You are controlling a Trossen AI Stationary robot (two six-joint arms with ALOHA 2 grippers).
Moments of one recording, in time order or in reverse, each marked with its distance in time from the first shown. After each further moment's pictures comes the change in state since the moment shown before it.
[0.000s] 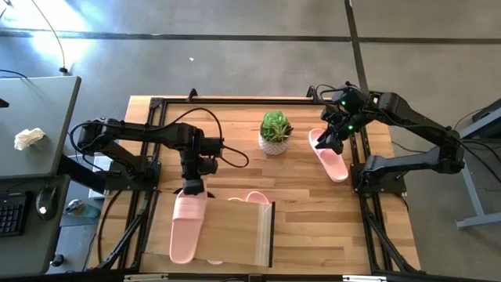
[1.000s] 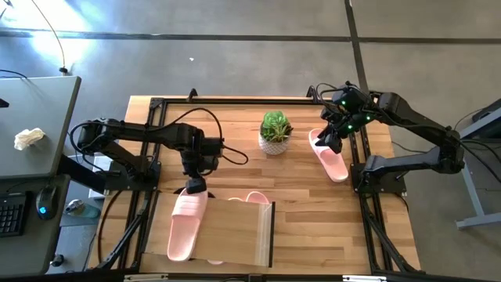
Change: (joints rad) left arm -0.005 0.000 0.000 0.007 -0.178 -0.031; right arm 0.000 0.000 0.000 0.004 0.076 -0.032
